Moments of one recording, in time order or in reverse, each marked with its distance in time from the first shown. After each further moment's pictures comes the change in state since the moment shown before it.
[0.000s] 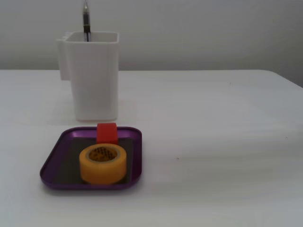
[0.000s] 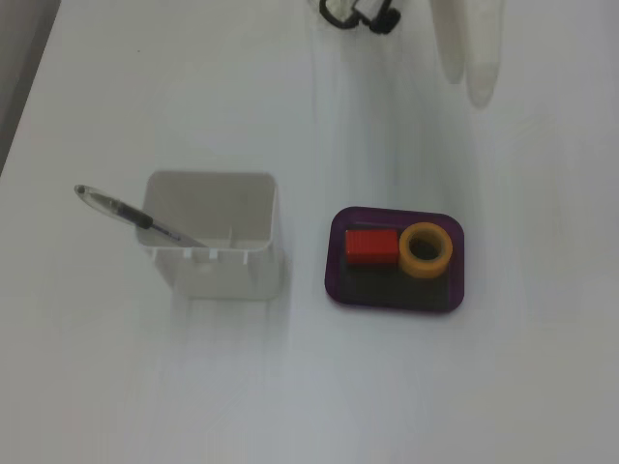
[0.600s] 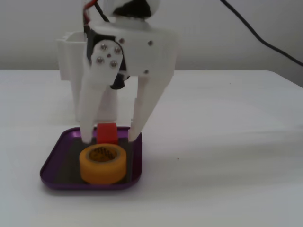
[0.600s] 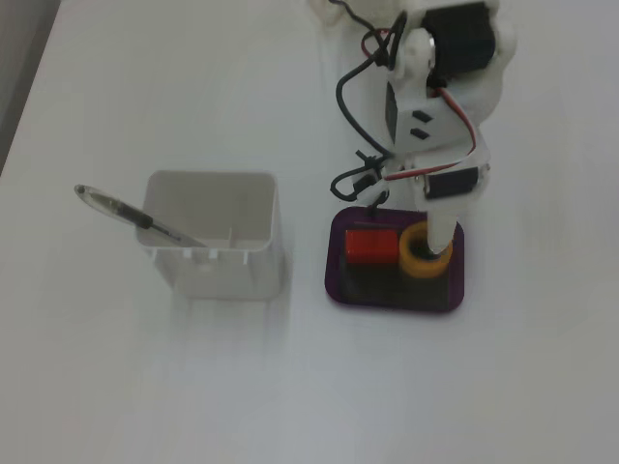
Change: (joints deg) arm 0.4 -27.4 12.7 -15.8 -1.3
